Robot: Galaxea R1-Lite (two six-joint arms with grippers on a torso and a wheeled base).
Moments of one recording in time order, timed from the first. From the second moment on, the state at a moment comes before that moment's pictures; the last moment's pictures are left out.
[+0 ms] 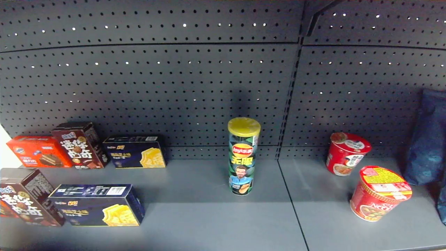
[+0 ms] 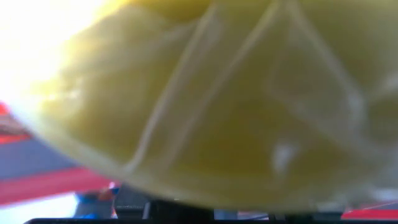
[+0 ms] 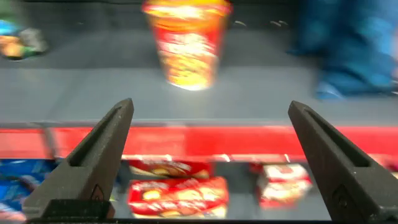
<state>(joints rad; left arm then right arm) 0.05 0.12 -0.29 0.19 -0.22 0.07 0.00 0.00 0.00 0.00 0.00 0.00</state>
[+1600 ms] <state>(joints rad) 0.11 0.21 -0.52 0.35 -0.20 0.10 0.50 0.97 -0.62 -0.17 0.32 0.01</state>
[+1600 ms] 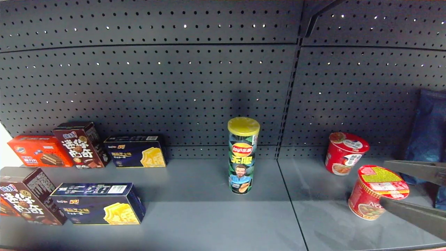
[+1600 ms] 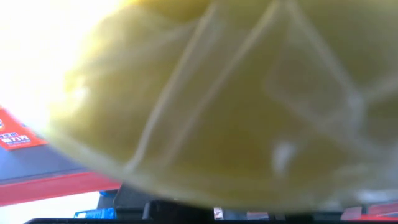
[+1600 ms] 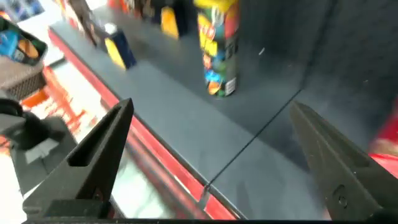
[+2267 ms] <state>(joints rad) 0.11 0.22 -0.50 0.35 -0.20 0.10 0.49 1.36 -0.75 -0.36 0.44 -0.01</state>
